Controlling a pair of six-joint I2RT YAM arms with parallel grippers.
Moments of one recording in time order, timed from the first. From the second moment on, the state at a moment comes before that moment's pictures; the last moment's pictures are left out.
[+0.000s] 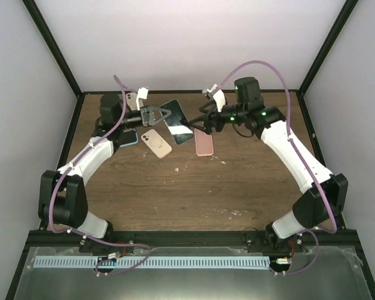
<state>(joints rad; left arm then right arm) -0.20 1.51 1.07 0.36 1.08 -0.79 0.46 1.50 1.50 -0.55 -0.67 -0.22</state>
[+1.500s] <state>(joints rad) -0.14 1.46 1.16 0.04 0.96 -0.52 0.09 1.65 1.33 -0.65 -1.01 -0.01</state>
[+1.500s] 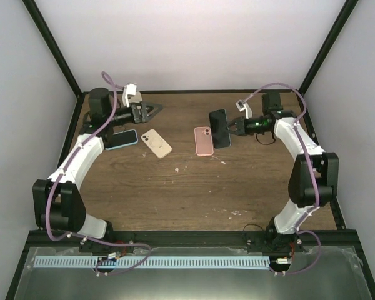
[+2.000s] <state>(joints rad) -0.07 1.41 1.15 -0.09 0.80 -0.52 -0.05 2.00 1.37 -0.73 -0.89 -0.07</state>
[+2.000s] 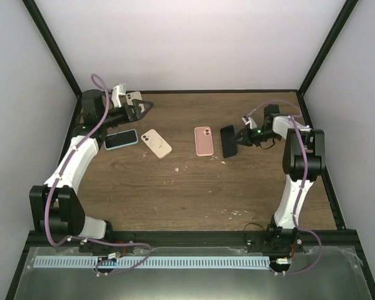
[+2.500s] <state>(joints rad) -0.06 1.41 1.15 -0.12 0.76 -0.52 -0.05 2.26 1.55 -0.72 -1.03 -0.02</state>
